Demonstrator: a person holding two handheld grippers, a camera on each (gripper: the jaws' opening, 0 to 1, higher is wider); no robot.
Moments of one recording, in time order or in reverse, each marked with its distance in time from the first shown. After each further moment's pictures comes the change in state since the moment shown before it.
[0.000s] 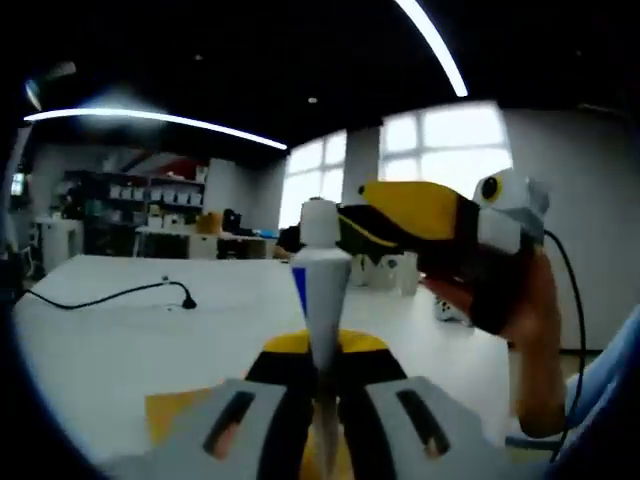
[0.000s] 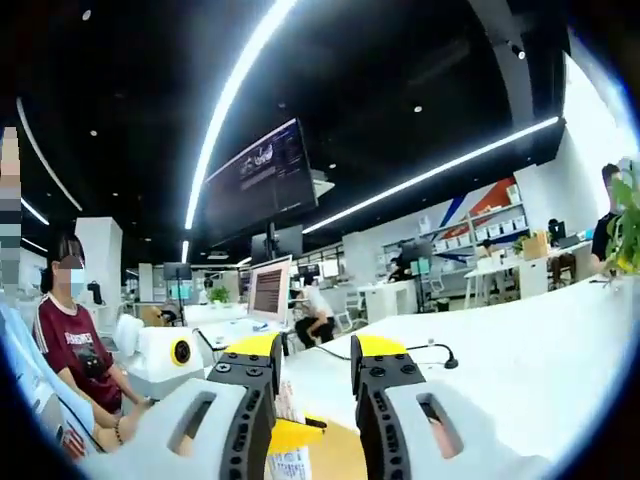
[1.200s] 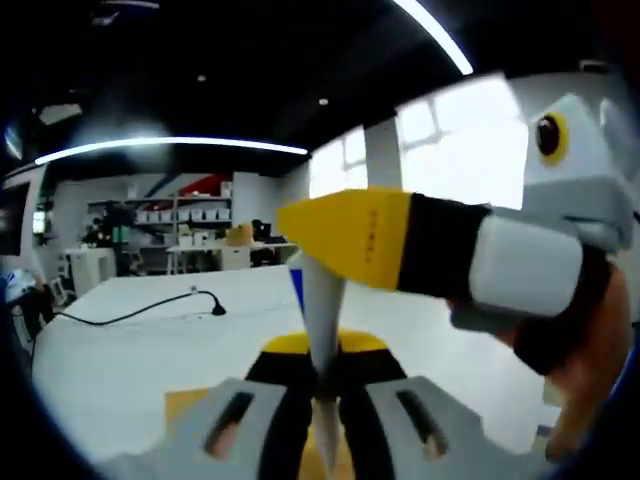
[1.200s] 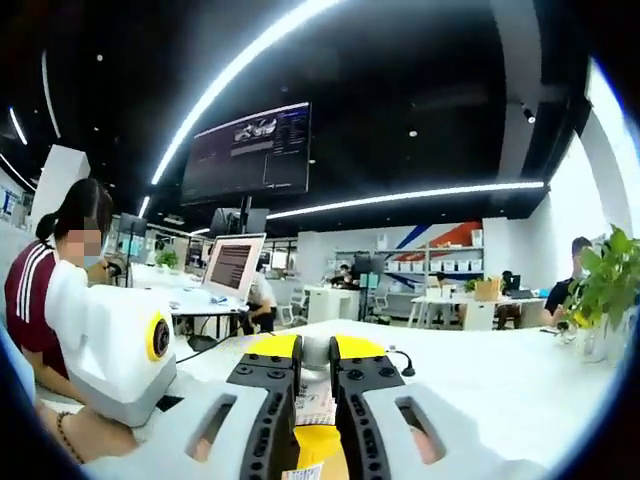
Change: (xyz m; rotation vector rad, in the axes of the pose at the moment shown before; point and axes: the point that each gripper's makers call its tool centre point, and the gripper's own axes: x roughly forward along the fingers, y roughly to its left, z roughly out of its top) left arm -0.003 -0.006 -0.013 0.111 0.004 0.110; right arm 0.010 0.034 -0.031 -0.220 0.024 -0.150
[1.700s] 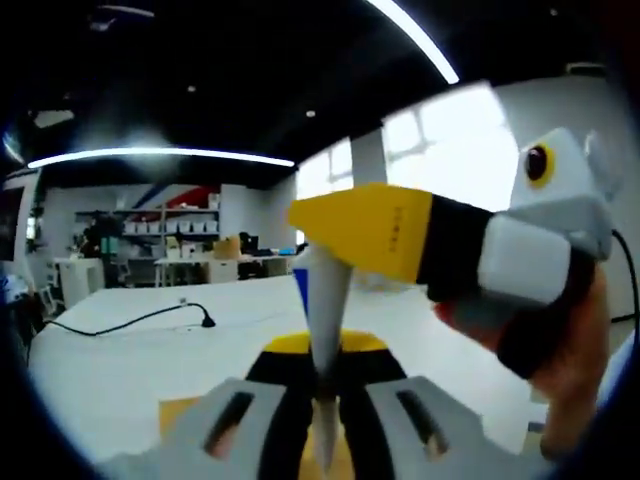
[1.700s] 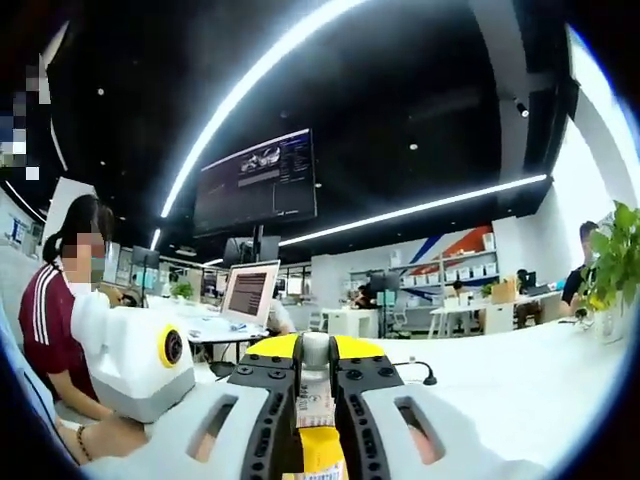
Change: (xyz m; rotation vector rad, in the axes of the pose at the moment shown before) left arm -0.013 -0.014 0.012 -0.009 -0.061 -0.099; right arm -0.016 0.010 0.015 0.086 -0.102 0.069
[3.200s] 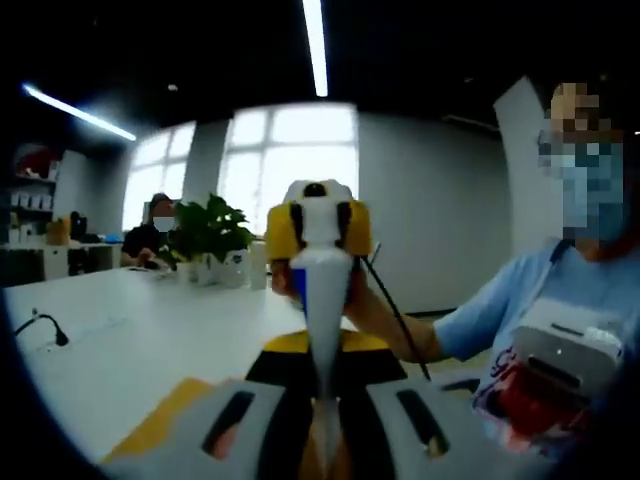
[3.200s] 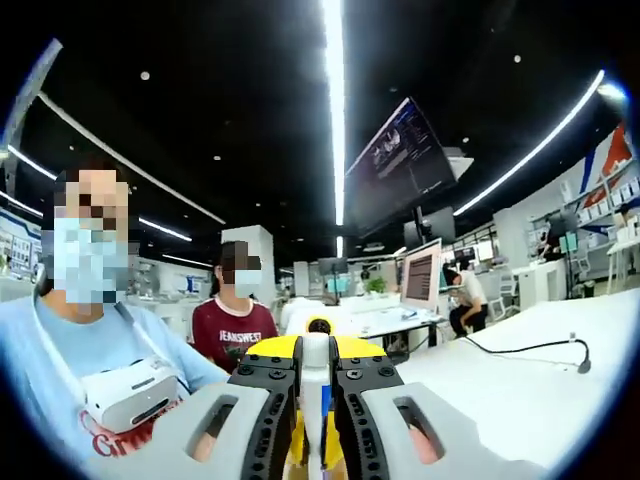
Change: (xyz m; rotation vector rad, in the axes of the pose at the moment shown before) left arm -0.021 -0.048 0.006 -0.080 0.060 -0.841; right arm -0.017 0.019 0.011 0.330 0.070 0.922
